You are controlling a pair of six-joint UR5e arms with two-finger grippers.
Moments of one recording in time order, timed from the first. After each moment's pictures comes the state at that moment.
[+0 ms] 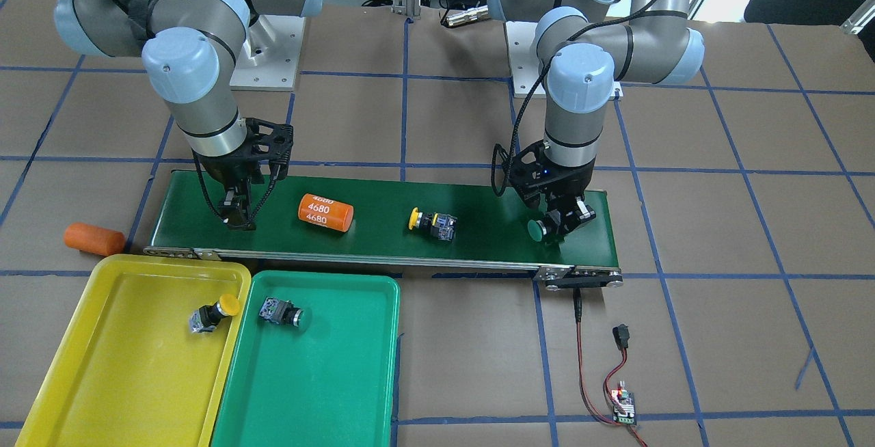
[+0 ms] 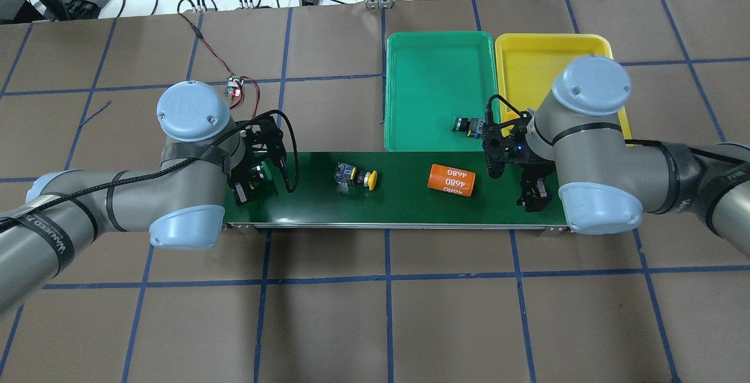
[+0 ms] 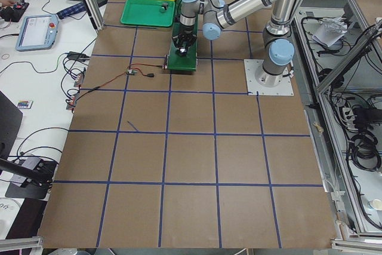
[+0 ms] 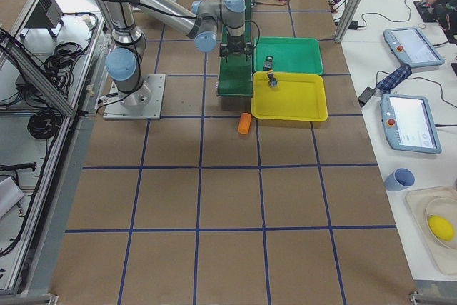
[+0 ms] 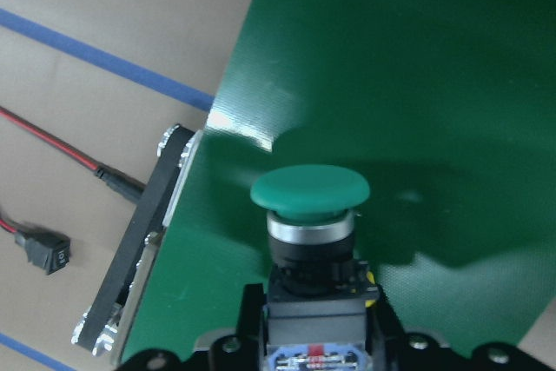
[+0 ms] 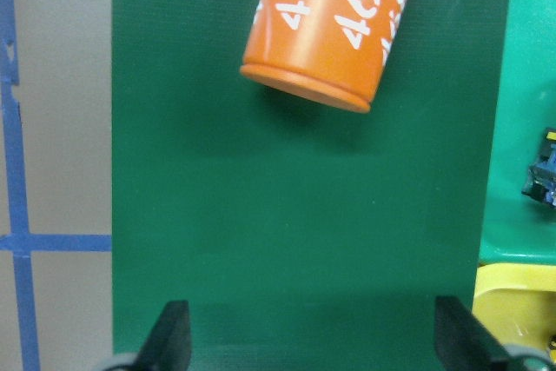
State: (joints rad) left arm -1.61 -1.70 -2.14 -0.74 1.75 1.16; right arm 1.55 -1.48 2.13 -2.28 -1.55 -1.61
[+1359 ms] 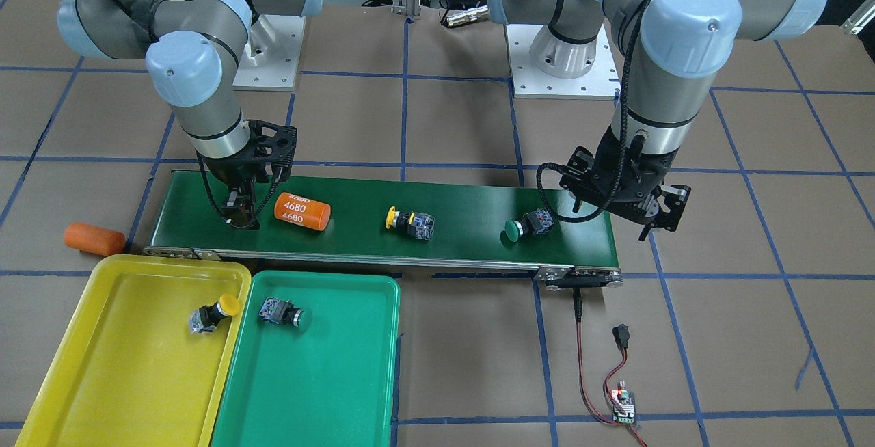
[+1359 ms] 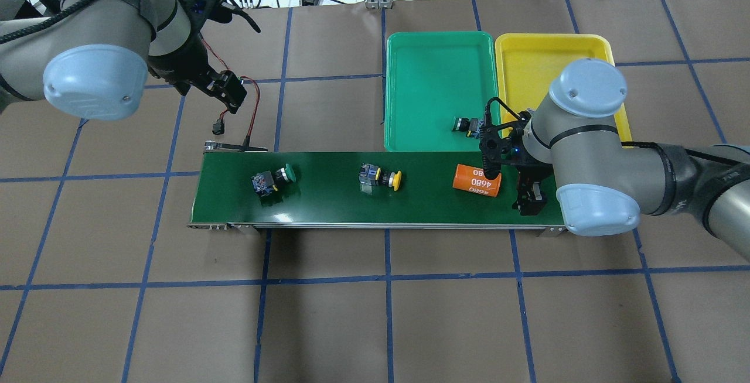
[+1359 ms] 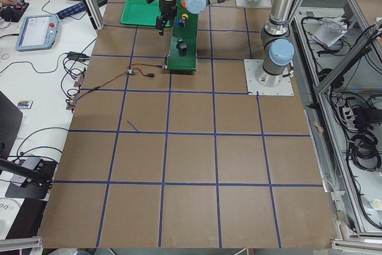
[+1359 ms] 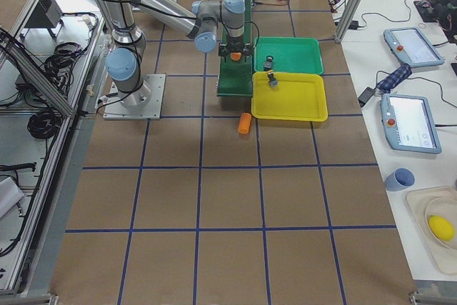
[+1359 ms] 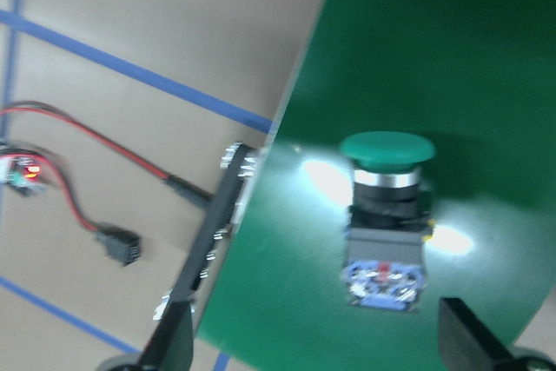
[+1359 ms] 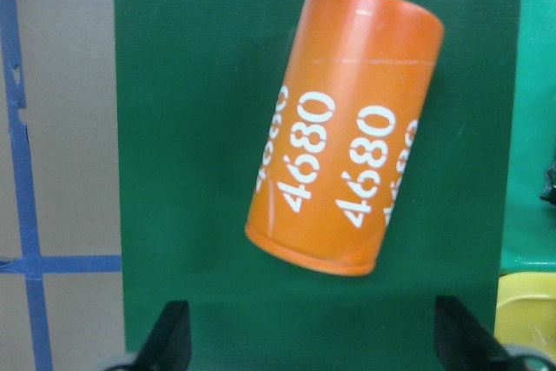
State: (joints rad) left arm -1.54 -1.71 -1.65 -1.27 1.63 0.34; right arm 1.56 -1.48 2.13 -2.27 -1.54 -1.57
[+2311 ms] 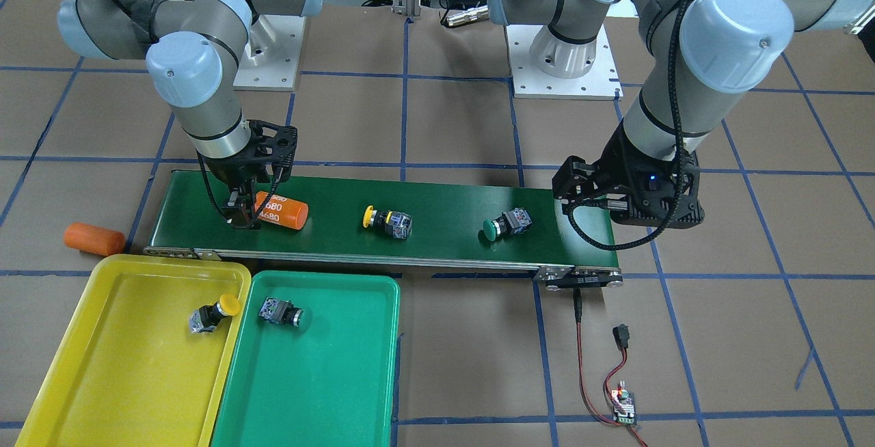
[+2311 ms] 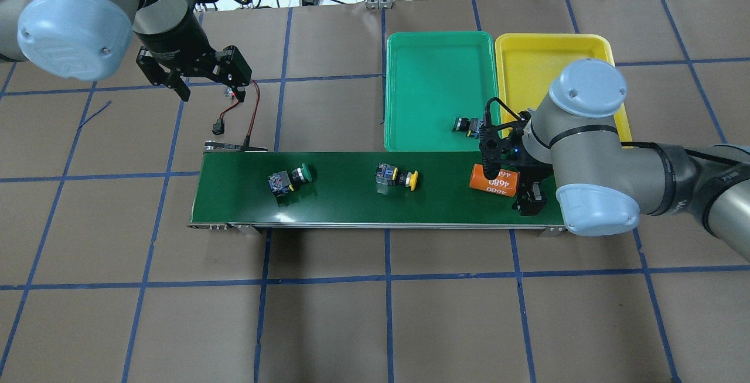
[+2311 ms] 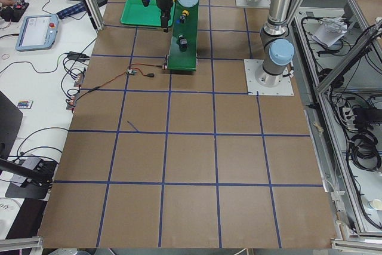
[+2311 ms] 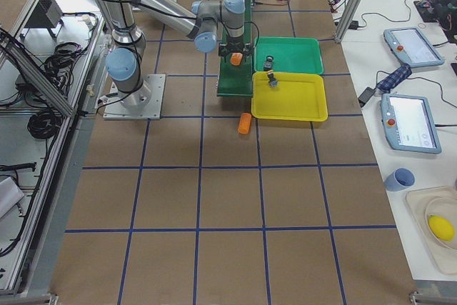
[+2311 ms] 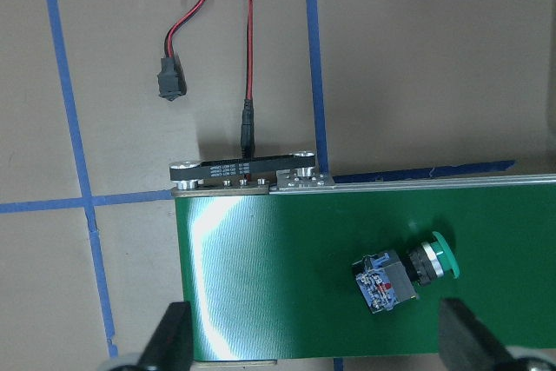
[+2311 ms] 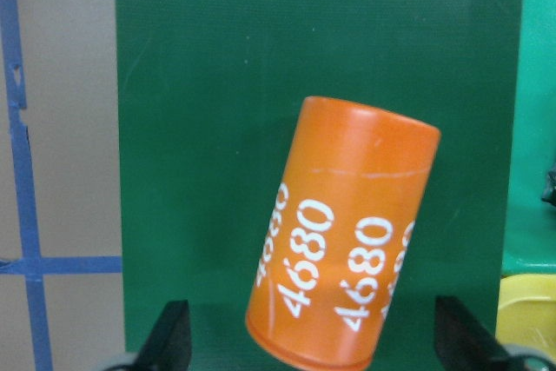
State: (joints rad) left arm -1.53 -1.75 -1.55 -1.43 1.57 0.10; right arm 1.56 -1.48 2.13 -2.27 -1.54 -1.57
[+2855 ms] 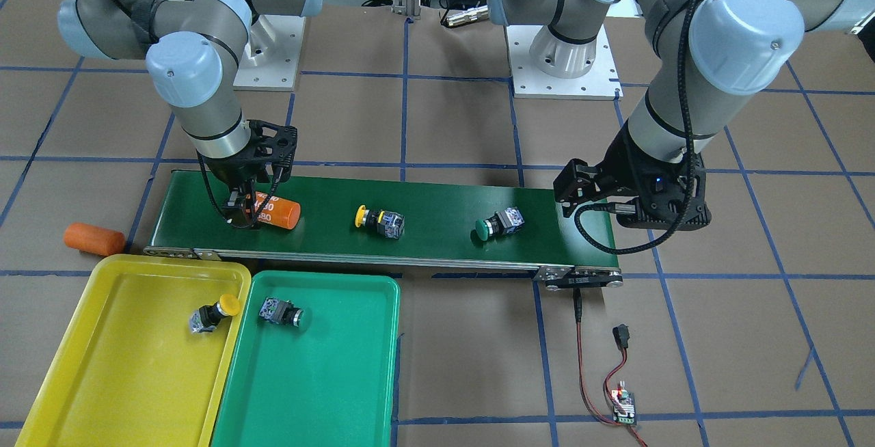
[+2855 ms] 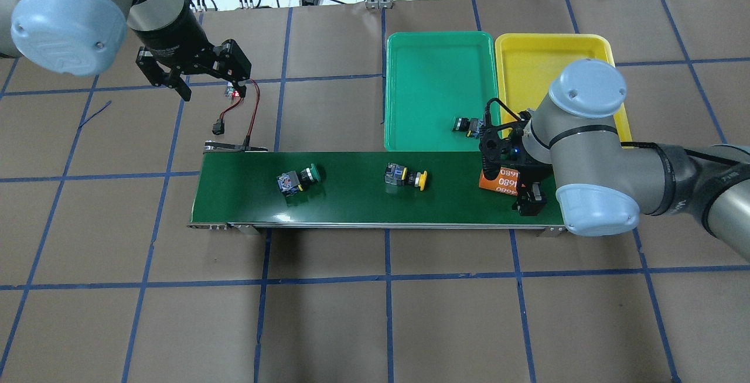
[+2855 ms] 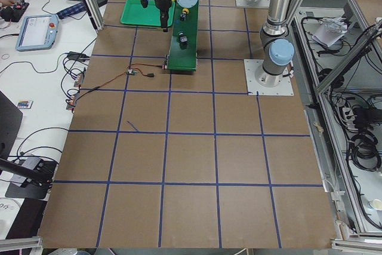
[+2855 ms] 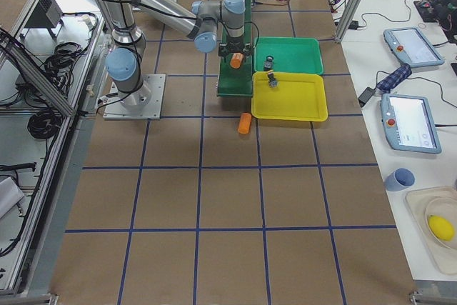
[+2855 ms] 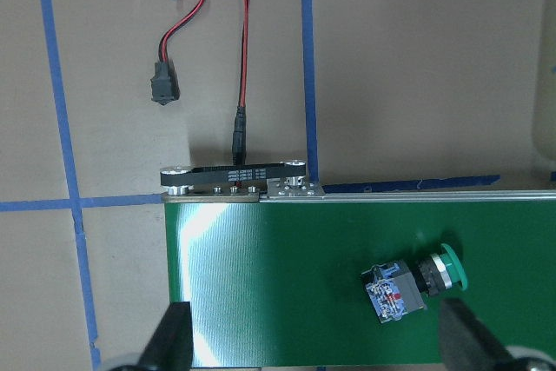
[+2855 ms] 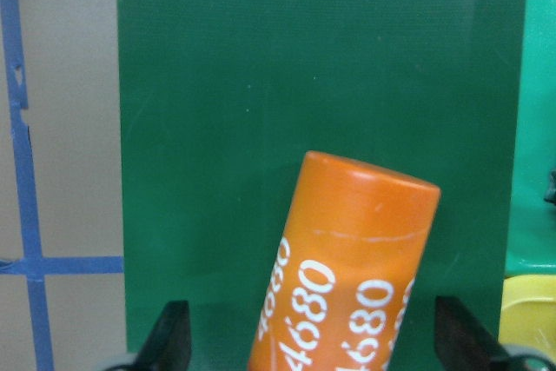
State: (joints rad) left arm -1.52 -1.76 -1.54 -1.44 1.54 0.03; right arm 1.56 -1.48 2.14 -2.27 -1.54 -1.57
